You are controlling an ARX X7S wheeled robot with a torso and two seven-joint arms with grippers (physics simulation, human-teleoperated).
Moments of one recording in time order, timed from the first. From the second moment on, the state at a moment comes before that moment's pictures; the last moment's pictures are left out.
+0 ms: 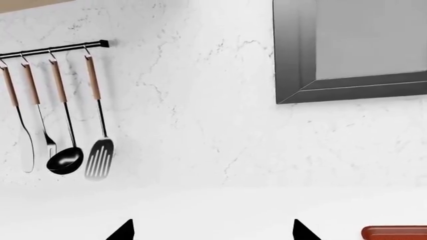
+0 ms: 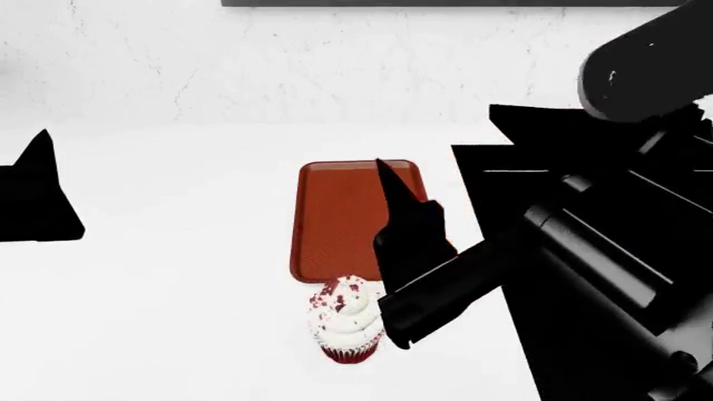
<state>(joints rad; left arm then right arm) -0.50 -1.14 -0.35 0.82 -1.78 -0.91 -1.04 1.87 0.92 -1.03 -0.87 2.29 0.52 1.23</state>
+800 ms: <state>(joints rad) -0.46 -1.10 -0.52 0.91 -1.84 -0.90 -1.00 1.97 1.01 -0.97 -0.90 2.33 0.53 1.34</state>
